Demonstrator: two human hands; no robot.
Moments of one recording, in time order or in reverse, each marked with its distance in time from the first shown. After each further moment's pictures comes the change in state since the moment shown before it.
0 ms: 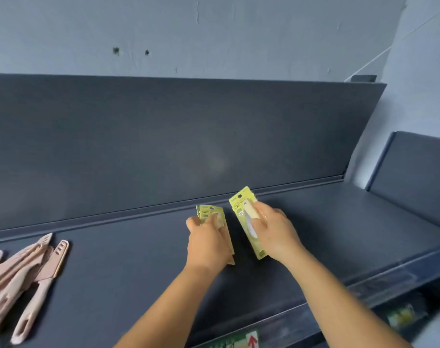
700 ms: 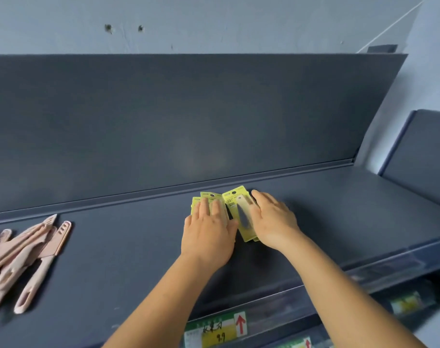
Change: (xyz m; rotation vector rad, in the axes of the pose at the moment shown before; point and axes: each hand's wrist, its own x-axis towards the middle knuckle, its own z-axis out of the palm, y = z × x) left_hand -0.009 -0.003 0.016 0.506 0.042 0.186; right_hand 0.003 0.012 0.003 -0.308 -0.080 -0.085
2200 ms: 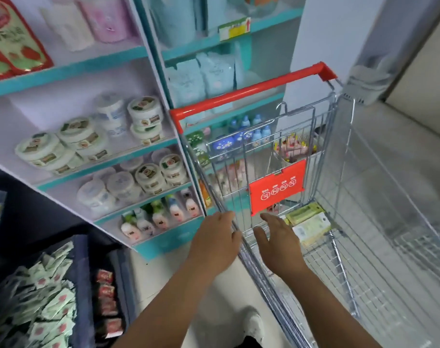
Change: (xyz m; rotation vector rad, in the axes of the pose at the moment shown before) left_hand -0.490 0.213 0.115 -0.167 -0.968 1.618; right_hand -0.662 0.076 0.117 0.228 0.772 1.743
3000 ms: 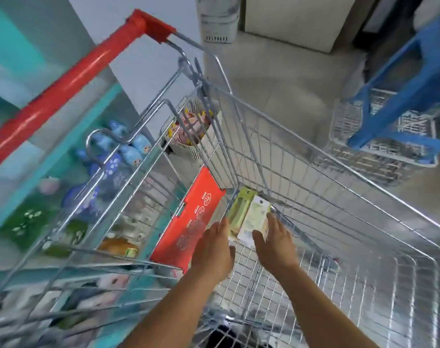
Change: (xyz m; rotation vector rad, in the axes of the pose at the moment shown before) left_hand 0.237 0.079 0.193 0.270 -0.509 0.498; right_hand 0.143 0.184 0.010 0.208 0.174 0.772
